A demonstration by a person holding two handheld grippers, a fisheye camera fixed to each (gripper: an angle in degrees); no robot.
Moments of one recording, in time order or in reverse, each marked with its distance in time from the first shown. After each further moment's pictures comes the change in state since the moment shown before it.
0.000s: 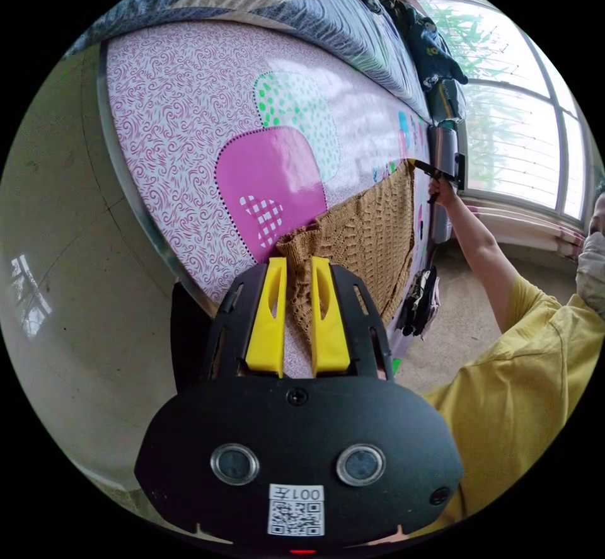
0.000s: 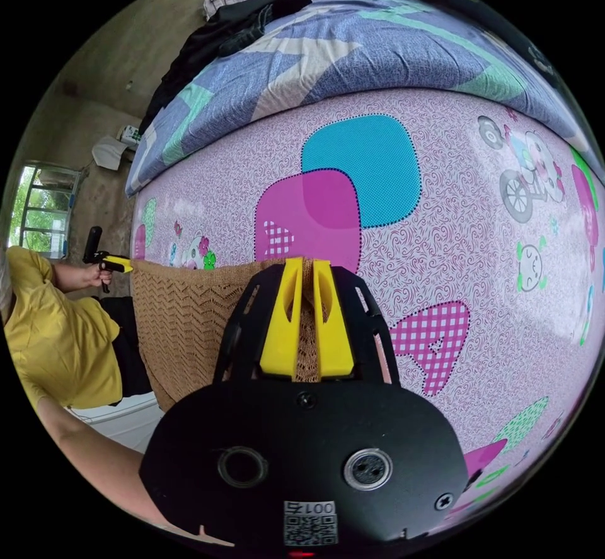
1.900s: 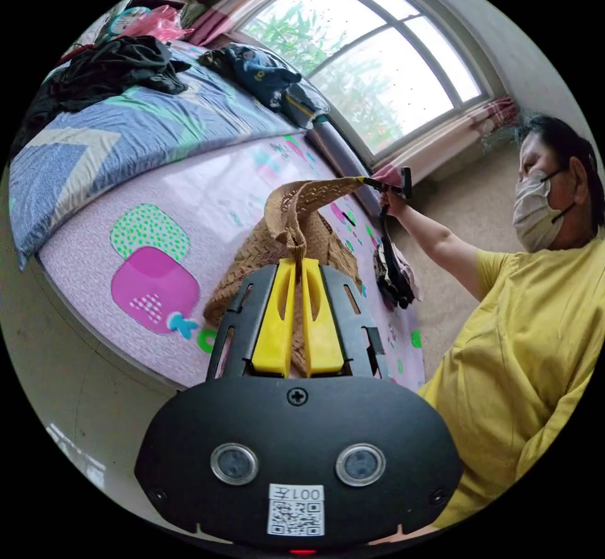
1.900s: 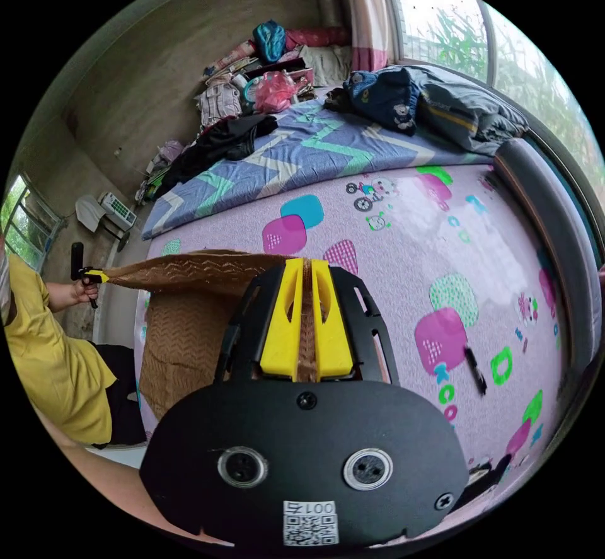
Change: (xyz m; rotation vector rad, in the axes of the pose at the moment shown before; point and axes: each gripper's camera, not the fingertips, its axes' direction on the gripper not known) left arm 0.094 0.221 0.054 0.234 0.089 0.595; right arm -0.148 0.416 -0.193 0.482 0.231 0.122
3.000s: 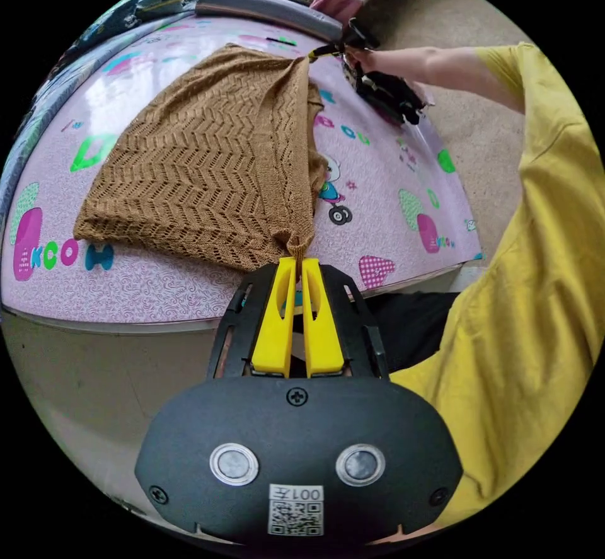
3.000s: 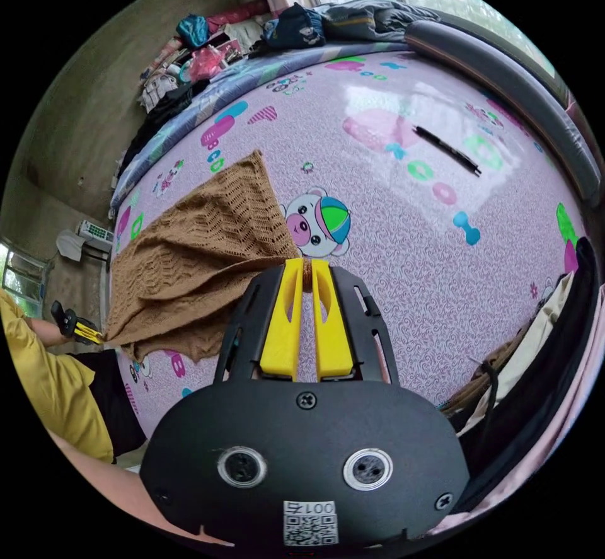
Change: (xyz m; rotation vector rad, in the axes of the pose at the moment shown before) left arm 0.210 0.207 0.250 -0.607 -0.179 0.405; right arm 0.058 0.314 -0.015 -0.146 0.050 0.261
